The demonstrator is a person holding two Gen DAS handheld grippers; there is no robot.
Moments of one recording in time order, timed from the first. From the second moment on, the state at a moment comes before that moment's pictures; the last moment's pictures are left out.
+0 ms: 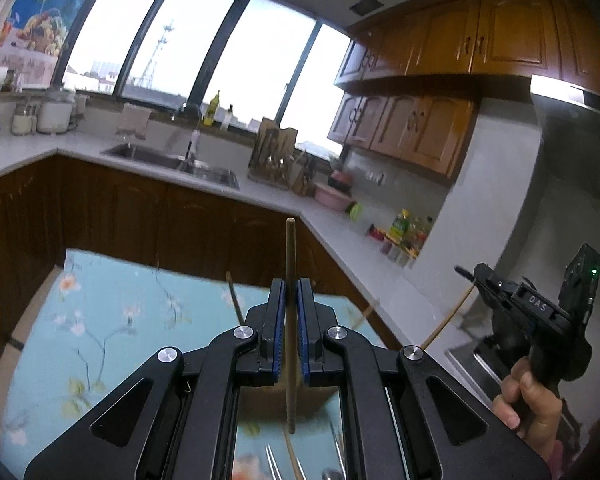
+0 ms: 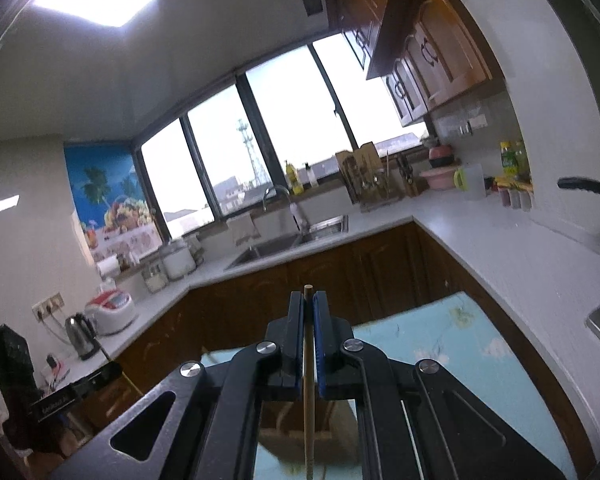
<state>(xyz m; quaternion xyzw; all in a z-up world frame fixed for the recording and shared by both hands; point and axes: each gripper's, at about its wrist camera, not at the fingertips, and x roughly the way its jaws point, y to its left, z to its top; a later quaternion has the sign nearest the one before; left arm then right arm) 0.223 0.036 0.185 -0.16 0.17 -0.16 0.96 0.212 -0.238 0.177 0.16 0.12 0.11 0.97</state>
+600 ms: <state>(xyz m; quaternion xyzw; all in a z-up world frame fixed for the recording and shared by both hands) 0.304 0.037 0.108 -0.19 0.17 -0.10 0.96 0.286 -0.229 0.103 0.18 0.12 0.08 0.97</state>
